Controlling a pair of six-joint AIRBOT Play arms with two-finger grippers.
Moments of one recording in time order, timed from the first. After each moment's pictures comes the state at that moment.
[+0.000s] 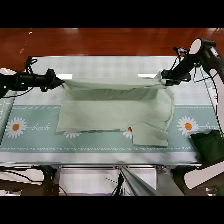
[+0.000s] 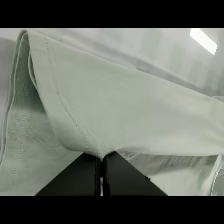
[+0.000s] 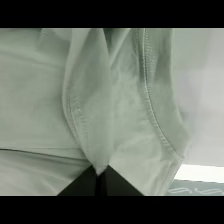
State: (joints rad) left arm 0.25 -1.61 1.20 0.63 -1.00 -1.26; right arm -0.01 -1.77 1.70 -1.46 1.44 1.64
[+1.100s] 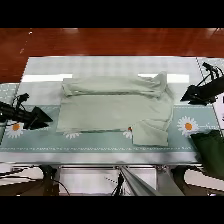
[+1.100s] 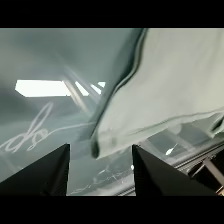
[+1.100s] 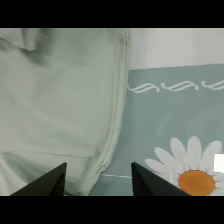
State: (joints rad) left arm 0.57 -1.44 0.82 1.00 -1.42 -1.14; right arm -0.36 -1.38 1.19 -1.21 1.42 1.36
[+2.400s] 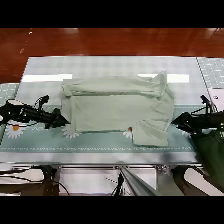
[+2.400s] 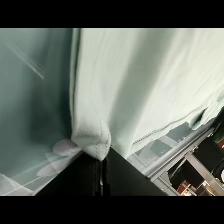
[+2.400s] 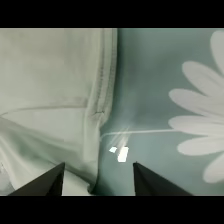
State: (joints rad) left arm 0.35 -1.51 0.72 0.78 -1.29 -1.09; right arm -0.53 -1.14 0.60 -0.98 1.23 1.20
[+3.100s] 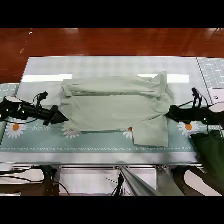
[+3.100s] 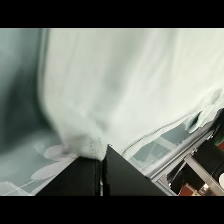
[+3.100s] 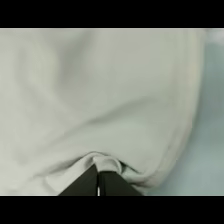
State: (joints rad) left arm 0.36 -1.51 0.81 0.78 -1.33 -1.08; right arm -0.28 -1.13 0.63 -0.88 0.94 1.28
